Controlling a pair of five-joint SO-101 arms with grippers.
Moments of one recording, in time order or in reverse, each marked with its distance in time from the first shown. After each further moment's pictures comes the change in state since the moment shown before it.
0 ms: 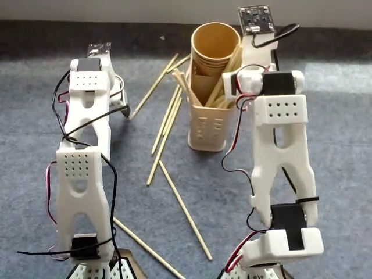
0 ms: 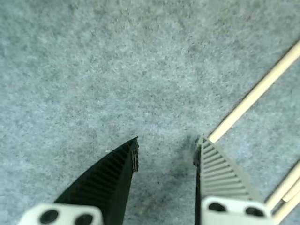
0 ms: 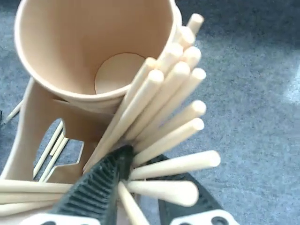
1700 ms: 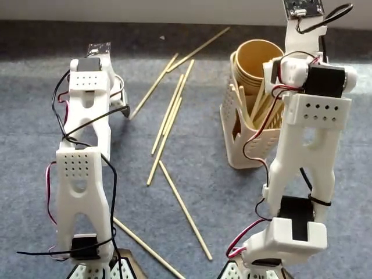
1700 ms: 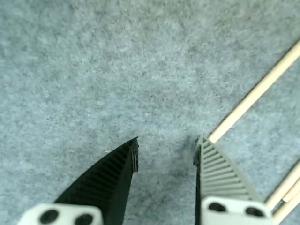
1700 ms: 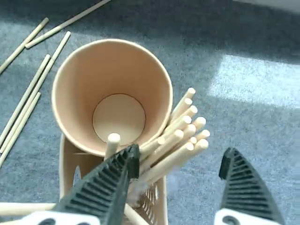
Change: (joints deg) left arm 0.0 0.0 0.0 0.0 0.0; right arm 11.1 1.1 -25.1 15.0 5.6
